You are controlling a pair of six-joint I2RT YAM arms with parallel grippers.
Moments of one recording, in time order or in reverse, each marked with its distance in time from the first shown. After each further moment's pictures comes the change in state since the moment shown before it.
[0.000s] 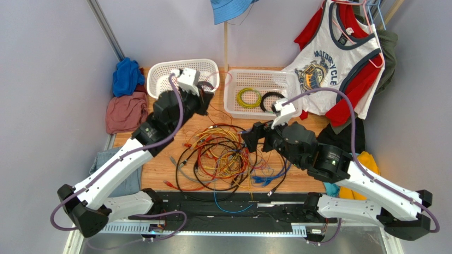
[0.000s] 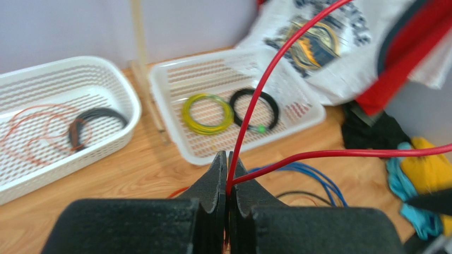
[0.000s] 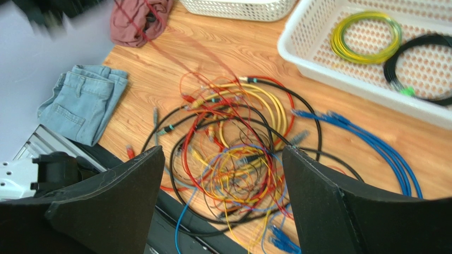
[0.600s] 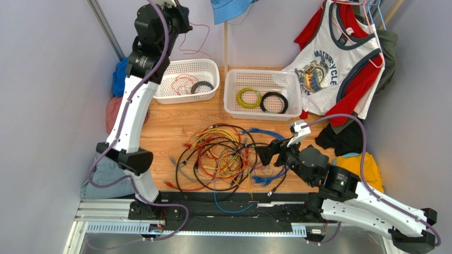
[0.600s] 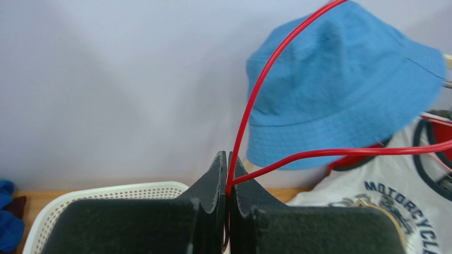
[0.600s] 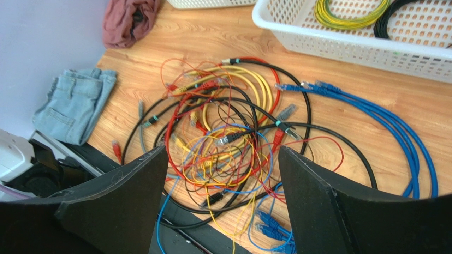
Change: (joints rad) left arm 0.346 0.672 1.228 -0.346 -0.057 -0.047; right arm -0.002 -0.368 -0.431 0.139 0.037 0.060
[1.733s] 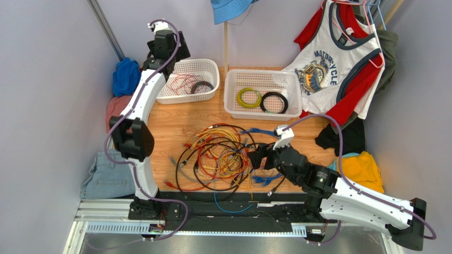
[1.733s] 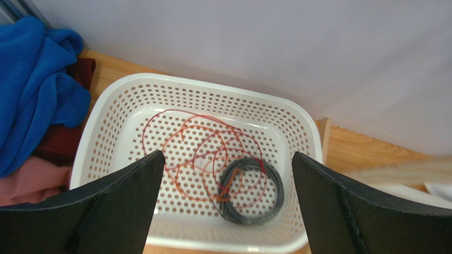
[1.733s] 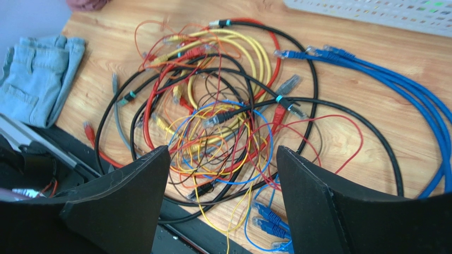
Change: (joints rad) left arm 0.223 0.275 -0.293 0.071 -0.085 -0.090; right arm 0.000 0.137 -0.132 0.121 -0.033 0.042
